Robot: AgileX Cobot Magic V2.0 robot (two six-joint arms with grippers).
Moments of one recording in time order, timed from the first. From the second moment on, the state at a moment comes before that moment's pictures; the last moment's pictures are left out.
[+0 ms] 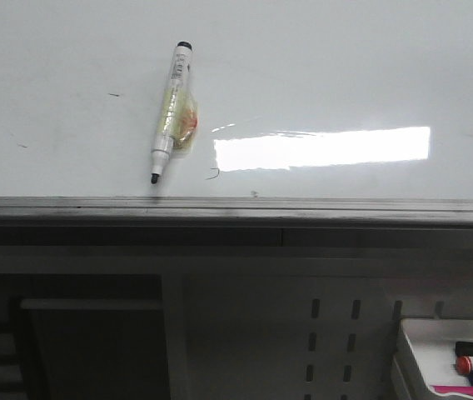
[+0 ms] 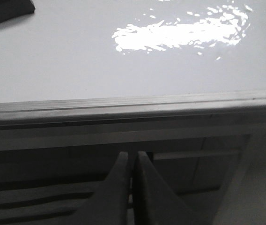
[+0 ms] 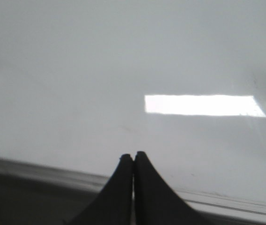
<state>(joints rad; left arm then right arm) -0.10 -0.01 0.00 -0.31 0.32 0.23 0.11 -0.01 0.01 -0.09 -0.01 0.10</state>
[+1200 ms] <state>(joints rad) -0.18 0.86 -0.58 -0.69 0.54 0.57 0.13 0.39 -0.45 0.04 0.37 0.01</state>
